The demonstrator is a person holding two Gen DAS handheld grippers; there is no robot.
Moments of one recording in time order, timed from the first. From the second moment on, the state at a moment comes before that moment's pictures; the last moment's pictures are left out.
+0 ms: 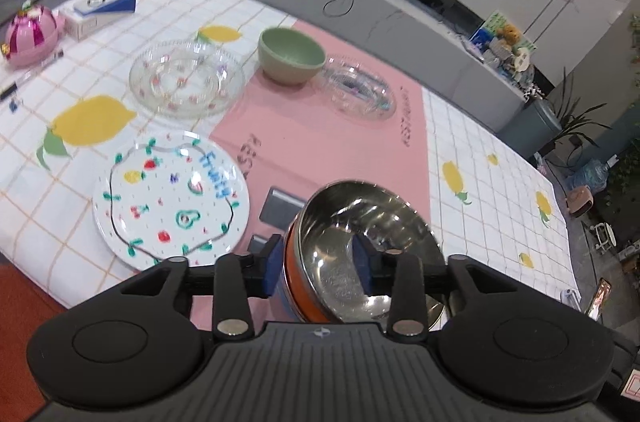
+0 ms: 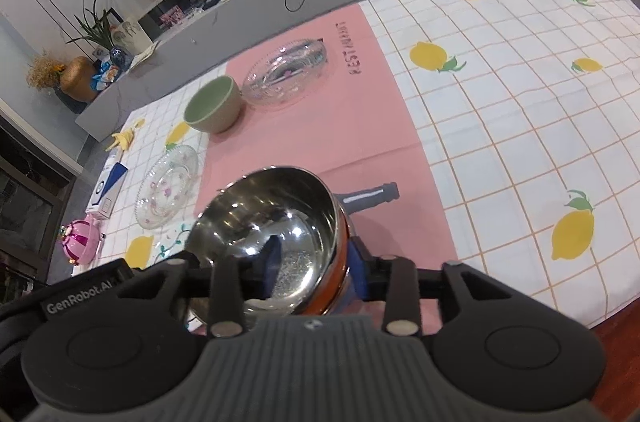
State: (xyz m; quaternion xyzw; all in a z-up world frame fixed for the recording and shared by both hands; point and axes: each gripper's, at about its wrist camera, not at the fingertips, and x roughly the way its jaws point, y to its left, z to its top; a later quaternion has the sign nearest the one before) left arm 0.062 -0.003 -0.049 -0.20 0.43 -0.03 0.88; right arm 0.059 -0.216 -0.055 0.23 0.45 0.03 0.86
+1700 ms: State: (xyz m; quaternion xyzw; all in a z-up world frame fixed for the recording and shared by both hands) left arm 0.317 0.101 -0.097 -0.22 0.44 -0.06 0.87; right arm 0.369 -0.123 -0.096 0.20 0.53 0.11 0.81
